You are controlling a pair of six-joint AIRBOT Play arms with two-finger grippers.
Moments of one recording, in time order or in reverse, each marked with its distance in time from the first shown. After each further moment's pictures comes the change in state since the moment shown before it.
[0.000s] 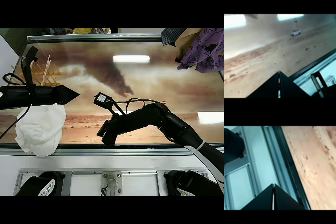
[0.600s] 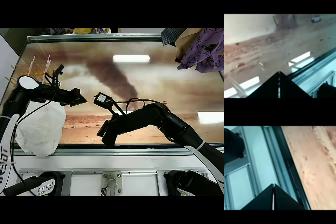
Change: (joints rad) left arm 0.022 -0.373 0.000 -0.036 -0.002 0.011; right arm 0.000 0.000 0.000 0.000 0.001 0.000
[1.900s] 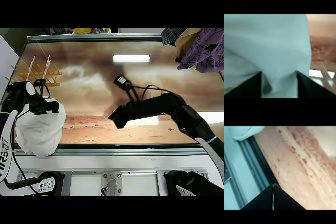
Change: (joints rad) left arm 0.105 -0.078 -0.003 0.842 0.014 -0.223; right arm -0.223 0.037 0.000 -0.019 0.007 0.089
